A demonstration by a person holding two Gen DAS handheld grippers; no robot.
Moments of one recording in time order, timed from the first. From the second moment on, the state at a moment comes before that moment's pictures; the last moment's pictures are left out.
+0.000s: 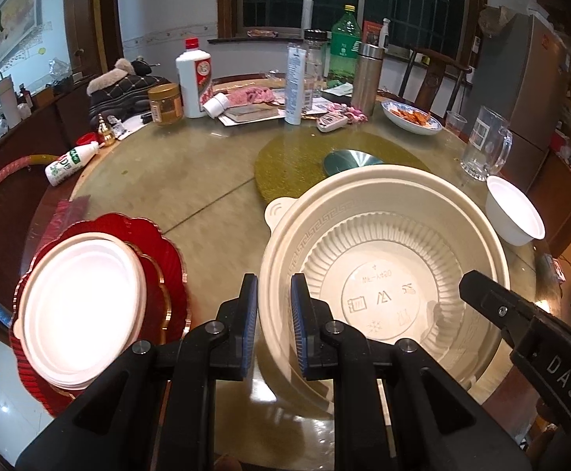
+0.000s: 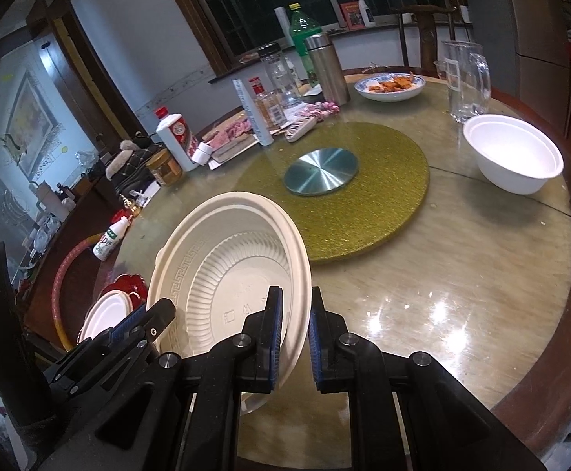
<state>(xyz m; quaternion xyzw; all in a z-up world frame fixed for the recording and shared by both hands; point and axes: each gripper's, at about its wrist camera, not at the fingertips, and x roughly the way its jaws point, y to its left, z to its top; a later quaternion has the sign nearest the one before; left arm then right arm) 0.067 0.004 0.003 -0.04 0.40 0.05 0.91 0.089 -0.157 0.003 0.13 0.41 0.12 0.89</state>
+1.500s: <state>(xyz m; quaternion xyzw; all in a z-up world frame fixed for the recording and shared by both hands) 0.007 0.176 0.006 -0.10 0.36 0.23 0.90 0.090 0.048 -0.001 0.05 0.43 0.29 0.85</state>
